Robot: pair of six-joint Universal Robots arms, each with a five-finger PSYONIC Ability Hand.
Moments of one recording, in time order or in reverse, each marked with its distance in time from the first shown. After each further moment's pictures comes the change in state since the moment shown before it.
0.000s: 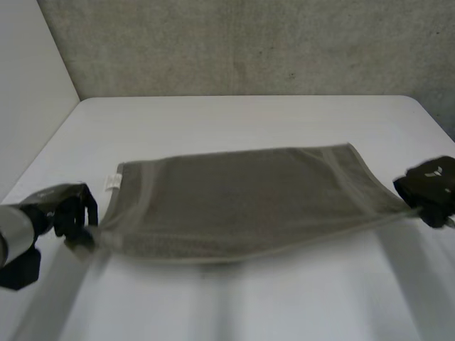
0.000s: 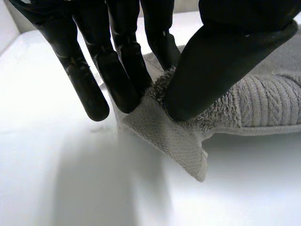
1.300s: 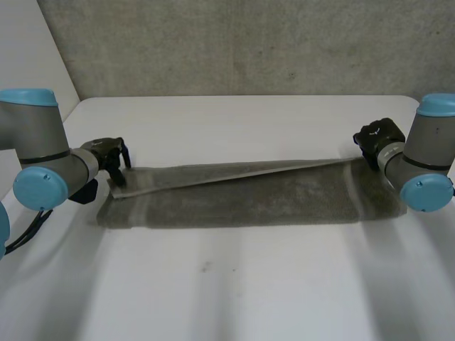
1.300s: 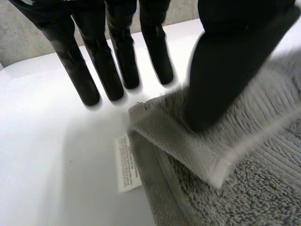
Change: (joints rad) left arm -0.122 -0.847 0.948 0.029 -0.100 0.004; right arm 0.223 0.869 -0.903 -0.271 0.247 0.091; left_hand -0.552 -0.568 -0.556 -0.566 -0.546; right_hand -0.577 -0.588 -0.553 -0.554 -0.566
